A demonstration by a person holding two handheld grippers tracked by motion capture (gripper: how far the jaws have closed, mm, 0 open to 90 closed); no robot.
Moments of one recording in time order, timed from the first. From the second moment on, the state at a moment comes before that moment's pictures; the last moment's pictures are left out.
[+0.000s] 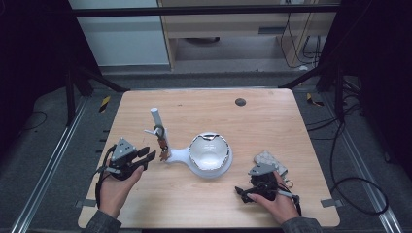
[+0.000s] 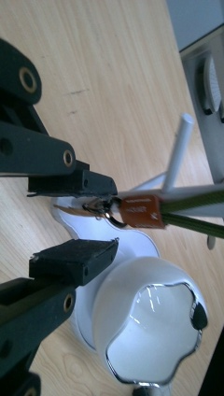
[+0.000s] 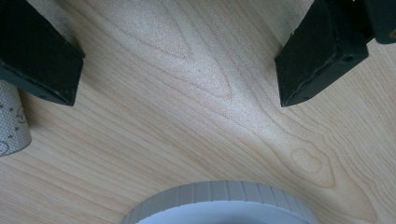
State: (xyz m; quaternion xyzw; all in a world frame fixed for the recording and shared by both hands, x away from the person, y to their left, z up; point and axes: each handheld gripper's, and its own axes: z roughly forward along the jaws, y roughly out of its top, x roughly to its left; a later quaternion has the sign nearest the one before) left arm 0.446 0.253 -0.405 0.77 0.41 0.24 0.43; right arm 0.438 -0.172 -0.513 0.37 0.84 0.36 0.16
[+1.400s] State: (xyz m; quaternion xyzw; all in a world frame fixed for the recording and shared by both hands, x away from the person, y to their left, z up) left arm 0.471 0.289 -0.508 0.78 0.48 0.22 0.33; right arm 0.468 -0.243 -0.437 0.46 0.86 0.22 0.12
